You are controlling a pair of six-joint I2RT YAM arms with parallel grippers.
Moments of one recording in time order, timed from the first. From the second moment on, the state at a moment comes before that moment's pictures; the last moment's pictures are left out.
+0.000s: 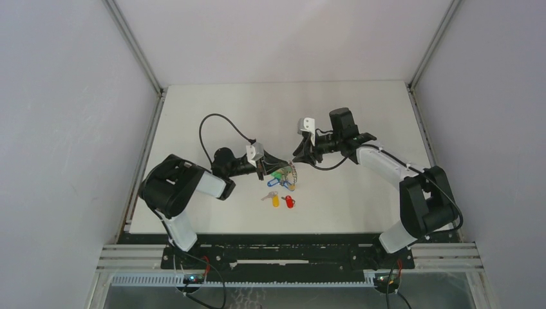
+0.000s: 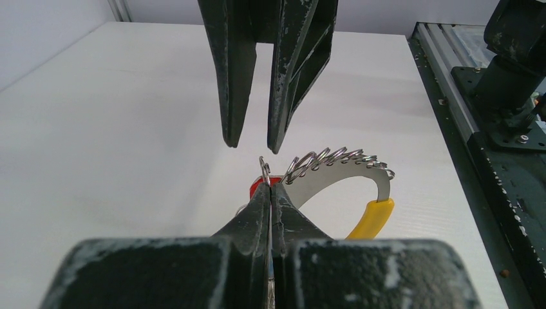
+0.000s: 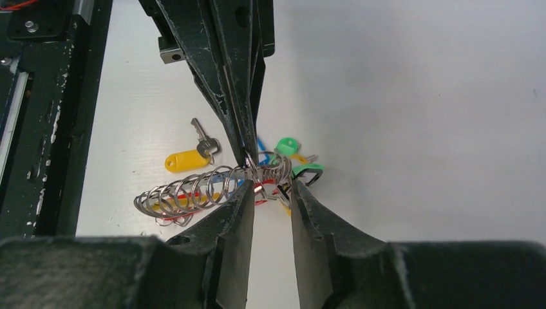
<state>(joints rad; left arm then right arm) -0.50 1.77 0.54 1.37 0.91 -0.10 0.40 1.54 1.03 -0.21 -0.98 -0.62</state>
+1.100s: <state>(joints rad) -0.50 1.77 0.54 1.38 0.92 -0.11 0.41 1.65 1.04 -0.24 -1.13 -0.74</state>
